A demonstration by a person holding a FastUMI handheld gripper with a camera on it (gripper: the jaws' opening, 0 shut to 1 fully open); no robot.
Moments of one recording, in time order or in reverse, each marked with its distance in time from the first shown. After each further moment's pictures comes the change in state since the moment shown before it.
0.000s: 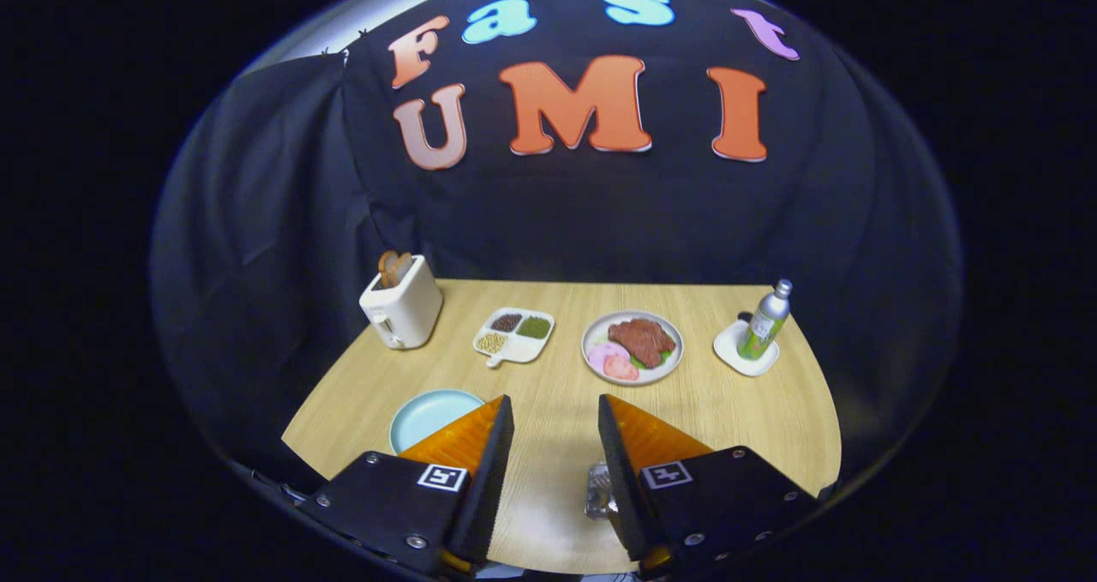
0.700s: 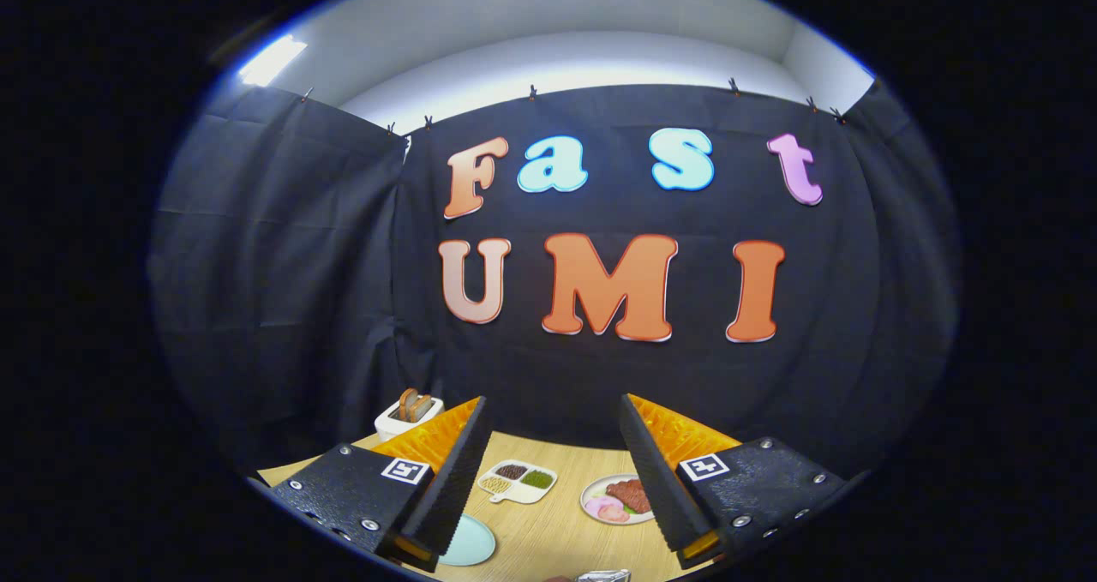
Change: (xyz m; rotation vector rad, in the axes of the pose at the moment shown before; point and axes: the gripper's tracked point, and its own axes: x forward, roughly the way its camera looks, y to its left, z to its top) arm -0.059 0.041 0.163 -0.155 -0.573 -0.006
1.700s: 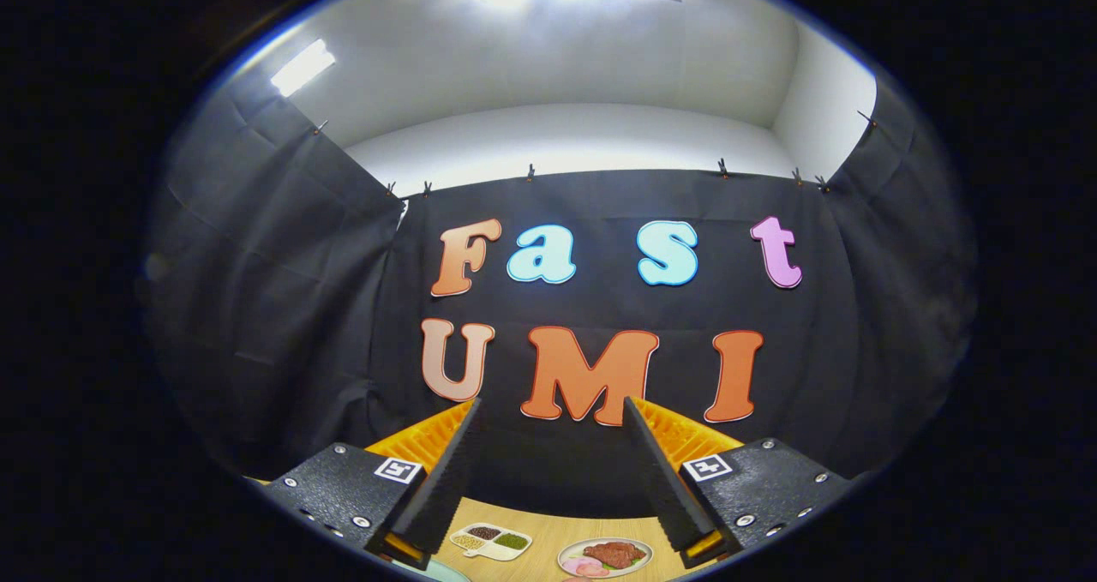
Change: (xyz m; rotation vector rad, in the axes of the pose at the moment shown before) arm 0.004 0.004 0.054 -0.046 -0.266 -0.078
